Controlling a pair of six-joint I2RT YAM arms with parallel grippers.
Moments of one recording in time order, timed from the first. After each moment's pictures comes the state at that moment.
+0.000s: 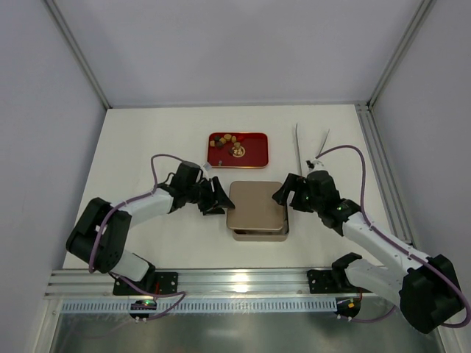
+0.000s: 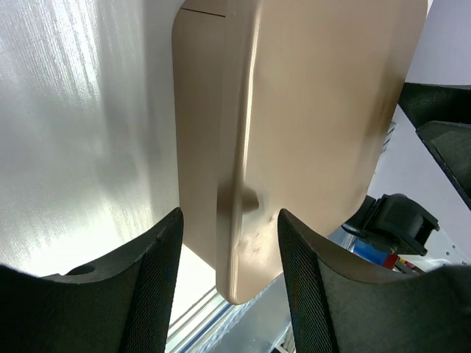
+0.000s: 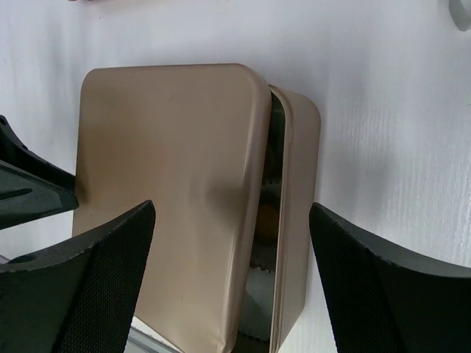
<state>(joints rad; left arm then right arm) -0.50 1.49 0.70 -0.06 0.54 -0.86 0.46 1.00 0.53 -0.19 -0.05 0.68</state>
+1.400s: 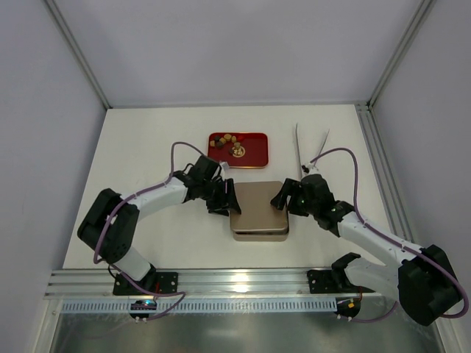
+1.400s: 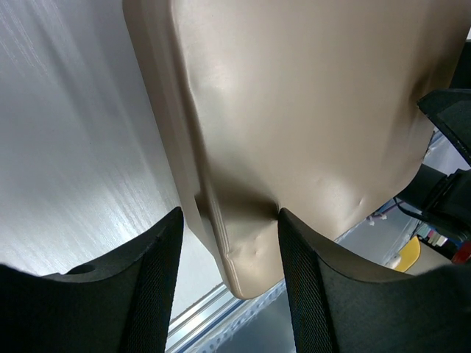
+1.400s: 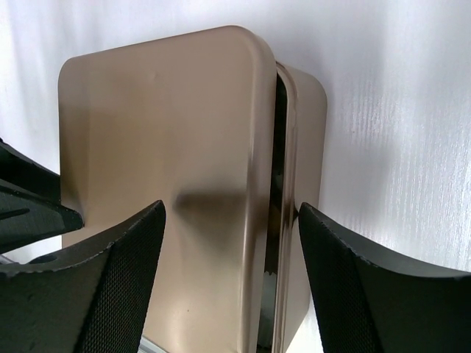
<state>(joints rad) -0.62 1.59 0.92 -0.35 0.45 -0.68 0.51 1.06 0.49 -0.14 -0.04 0.71</state>
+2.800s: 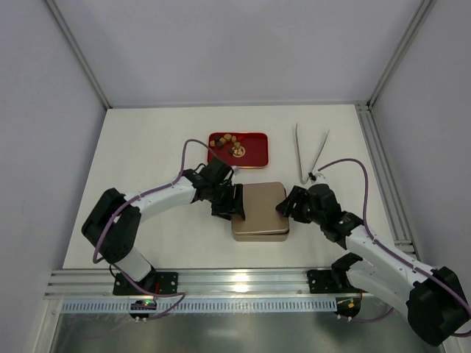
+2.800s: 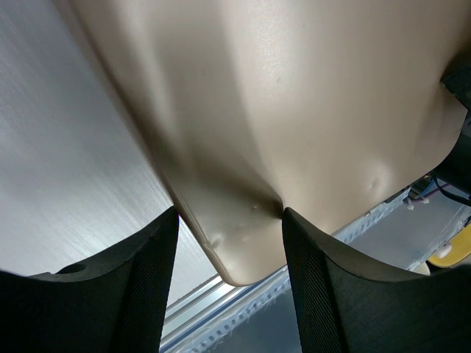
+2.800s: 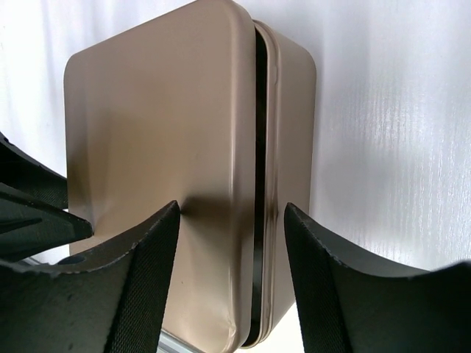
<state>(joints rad) -0.73 1.61 1.02 -0.50 0.36 -0.63 0.52 0.89 0.39 -0.15 -0.03 0.76</state>
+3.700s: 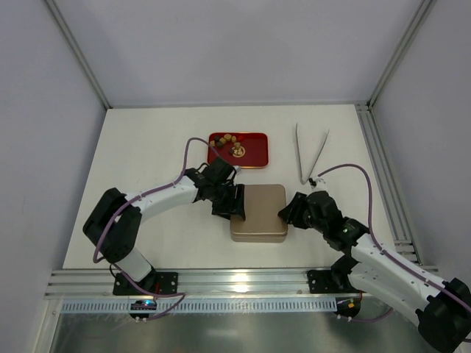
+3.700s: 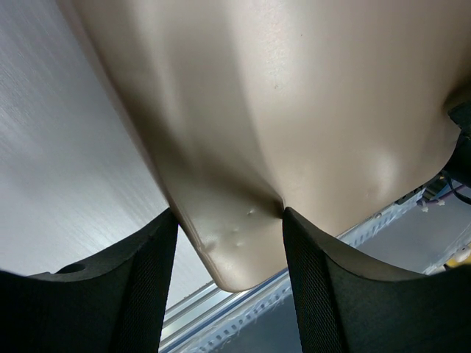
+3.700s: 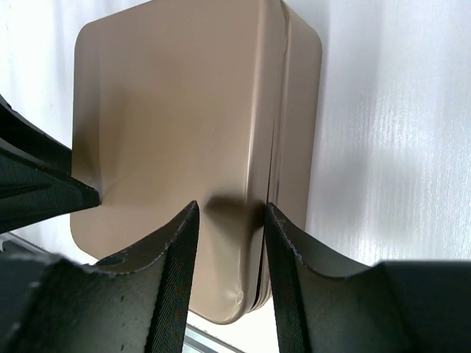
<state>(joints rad) -0.75 1.62 1.05 -0.54 0.32 -0.61 0.61 0.77 0.38 -0.25 0.04 0.80</state>
